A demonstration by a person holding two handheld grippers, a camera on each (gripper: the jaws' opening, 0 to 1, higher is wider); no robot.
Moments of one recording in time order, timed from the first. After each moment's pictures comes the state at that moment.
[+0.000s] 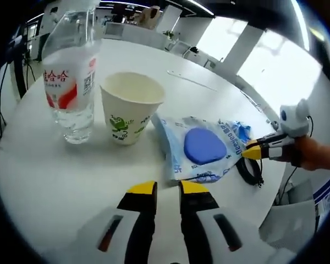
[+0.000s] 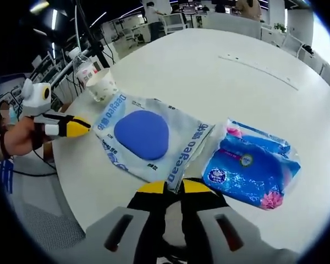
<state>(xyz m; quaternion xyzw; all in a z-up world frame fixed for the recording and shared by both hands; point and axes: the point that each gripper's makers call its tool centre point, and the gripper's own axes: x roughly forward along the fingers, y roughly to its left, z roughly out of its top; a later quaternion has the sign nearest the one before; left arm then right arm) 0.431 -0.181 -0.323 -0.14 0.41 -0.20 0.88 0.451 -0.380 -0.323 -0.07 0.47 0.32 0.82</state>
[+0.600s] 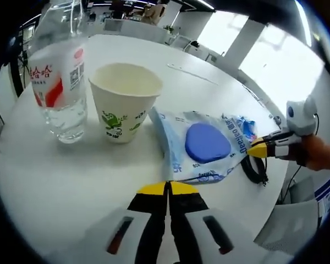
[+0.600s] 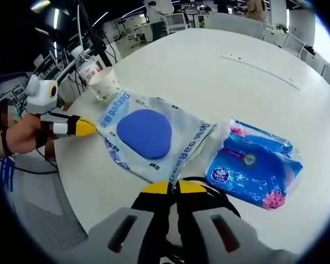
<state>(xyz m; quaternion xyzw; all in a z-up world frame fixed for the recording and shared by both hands) 0.436 -0.186 -0.334 -0.12 0.43 -0.20 0.87 0.449 -0.377 -0.324 -0.07 0.47 0.32 0.82</state>
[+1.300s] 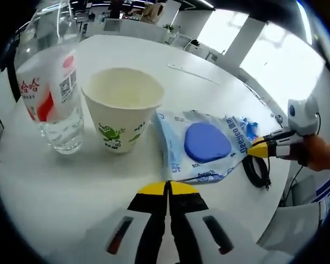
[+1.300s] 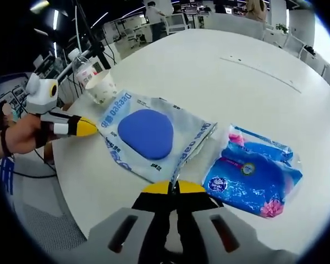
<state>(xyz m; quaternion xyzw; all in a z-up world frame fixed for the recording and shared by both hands) 0.453 -0.186 -0.333 -0.12 0.43 -0.19 0.88 0.465 -0.374 -0.324 -0.07 0.47 0.32 0.82</state>
